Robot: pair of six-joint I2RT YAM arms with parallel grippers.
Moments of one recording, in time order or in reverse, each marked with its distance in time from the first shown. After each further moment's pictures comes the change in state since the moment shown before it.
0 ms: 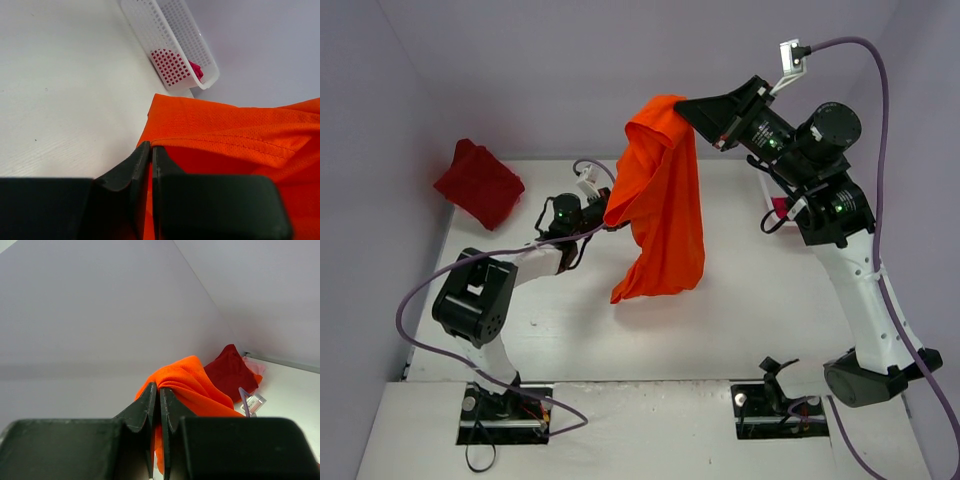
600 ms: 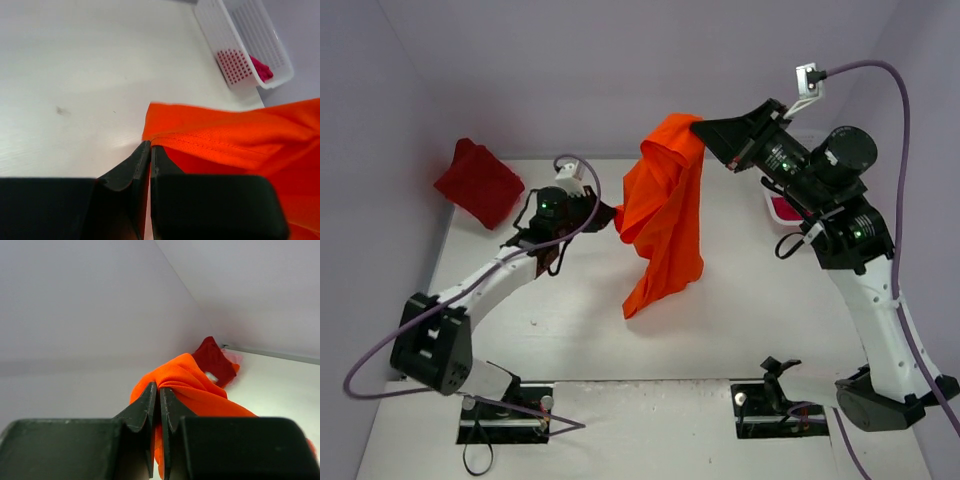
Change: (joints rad) left arm -0.002 -0.269 0.011 -0.517 -0.228 0.253; right arm 0.000 -0.112 -0.106 -0.069 0.063 -0.065
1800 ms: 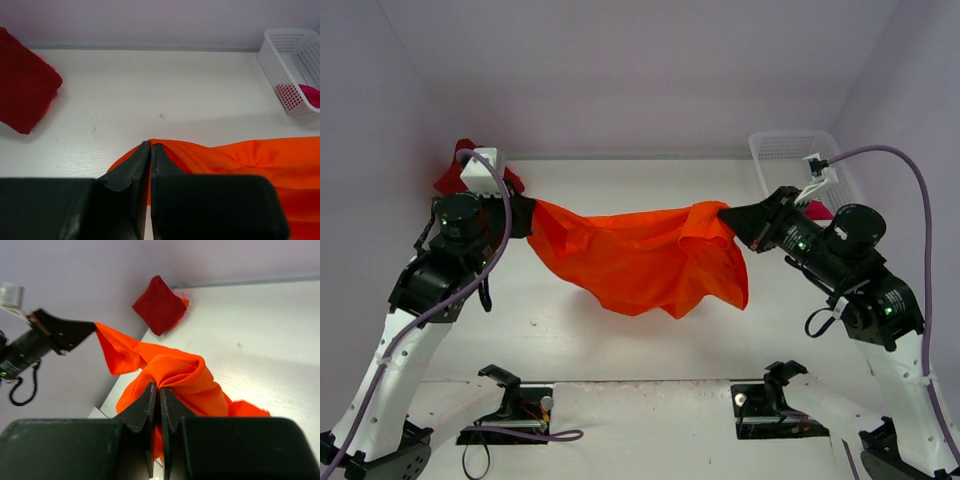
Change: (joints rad) left arm -0.001 -0.557 0.362 -0.840 -0.441 0.315; right arm 0.000 -0.371 -0.355 -0.304 0.103 -0.113
